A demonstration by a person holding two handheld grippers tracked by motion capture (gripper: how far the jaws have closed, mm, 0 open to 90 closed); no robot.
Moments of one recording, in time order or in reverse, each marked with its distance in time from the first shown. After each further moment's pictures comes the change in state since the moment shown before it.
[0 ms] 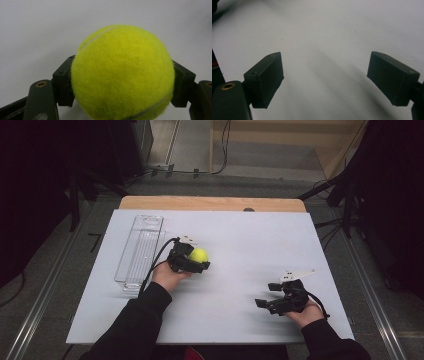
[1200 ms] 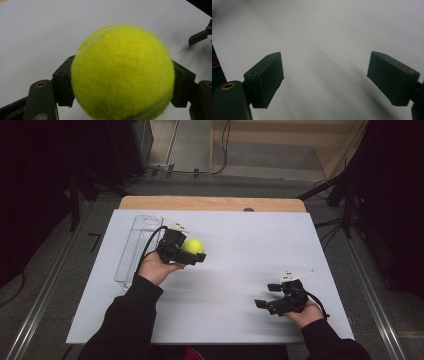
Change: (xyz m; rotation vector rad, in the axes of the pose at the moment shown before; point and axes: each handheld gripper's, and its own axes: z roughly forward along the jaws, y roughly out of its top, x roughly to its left) left arm -0.006 0.031 -0.062 -0.012 -0.047 0.013; right arm 0.001 0.000 0.001 0.007 0.009 0.002
